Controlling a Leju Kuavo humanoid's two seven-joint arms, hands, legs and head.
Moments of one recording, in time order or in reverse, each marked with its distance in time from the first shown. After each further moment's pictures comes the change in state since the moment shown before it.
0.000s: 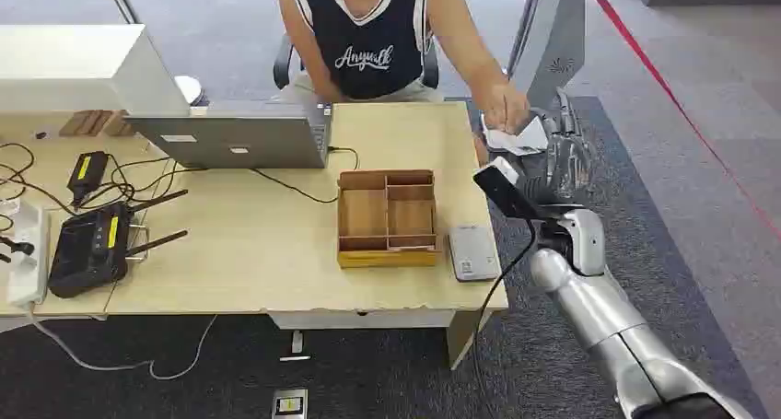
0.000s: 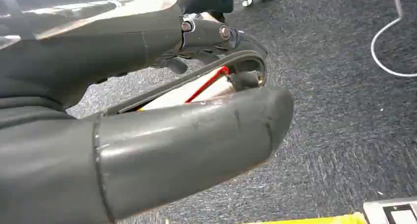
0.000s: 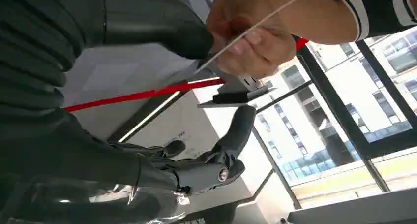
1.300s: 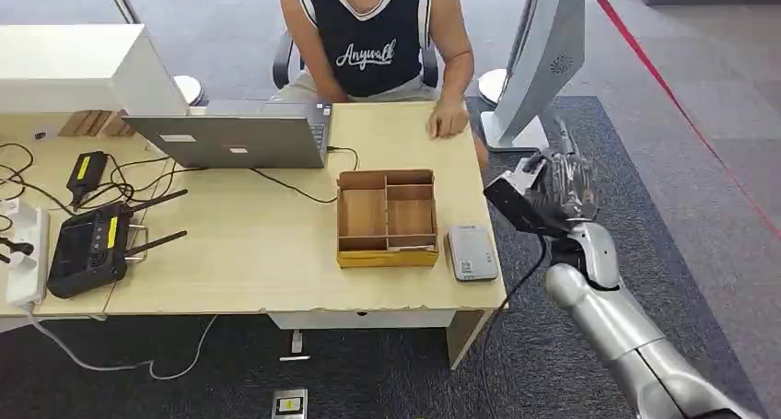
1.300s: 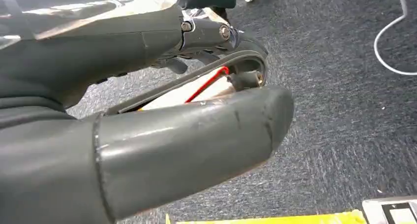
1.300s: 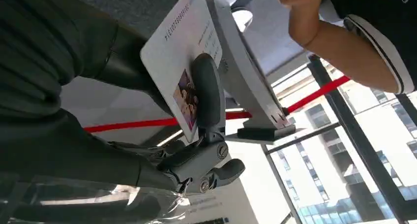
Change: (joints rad) left arm 0.000 0.000 -0.019 0.000 0.040 0.000 0.001; right arm 0.056 -0.076 0.029 -0.041 -0.071 0.129 0.069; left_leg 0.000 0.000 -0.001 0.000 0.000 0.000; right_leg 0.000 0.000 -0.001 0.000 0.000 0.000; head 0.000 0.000
